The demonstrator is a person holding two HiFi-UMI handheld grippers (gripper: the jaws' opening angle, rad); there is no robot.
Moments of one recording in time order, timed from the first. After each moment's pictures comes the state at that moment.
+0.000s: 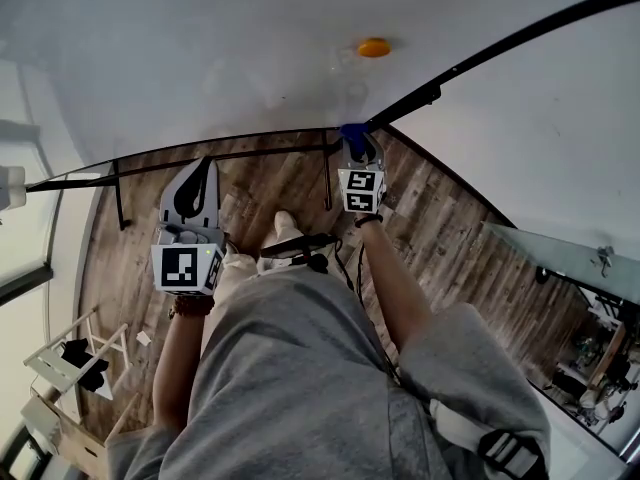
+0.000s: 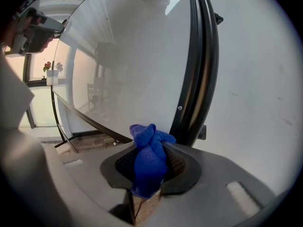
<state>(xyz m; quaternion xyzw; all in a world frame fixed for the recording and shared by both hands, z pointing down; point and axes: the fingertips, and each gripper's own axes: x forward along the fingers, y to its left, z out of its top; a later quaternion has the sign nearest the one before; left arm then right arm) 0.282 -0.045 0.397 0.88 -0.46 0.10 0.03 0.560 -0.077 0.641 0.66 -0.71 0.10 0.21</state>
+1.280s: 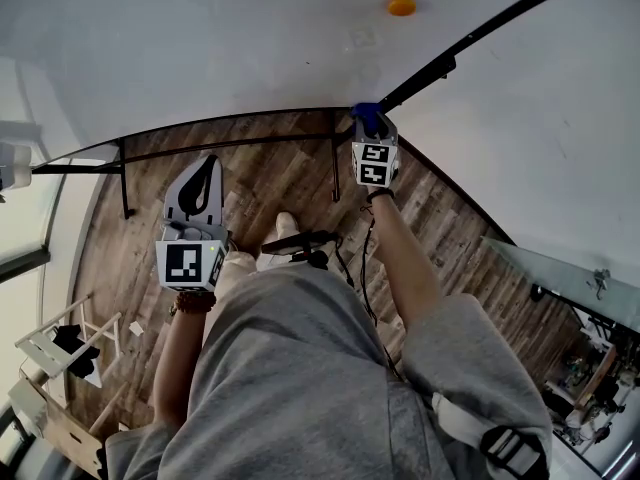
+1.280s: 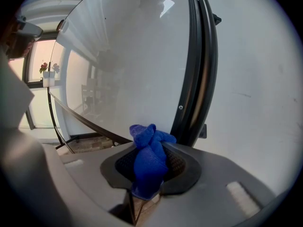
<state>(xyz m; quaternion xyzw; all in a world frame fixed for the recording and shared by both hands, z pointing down) 0.260 -0.052 0.409 0.86 -0.50 0.10 0.04 0.575 -0.154 0.643 0.65 -0.72 0.10 0.22</state>
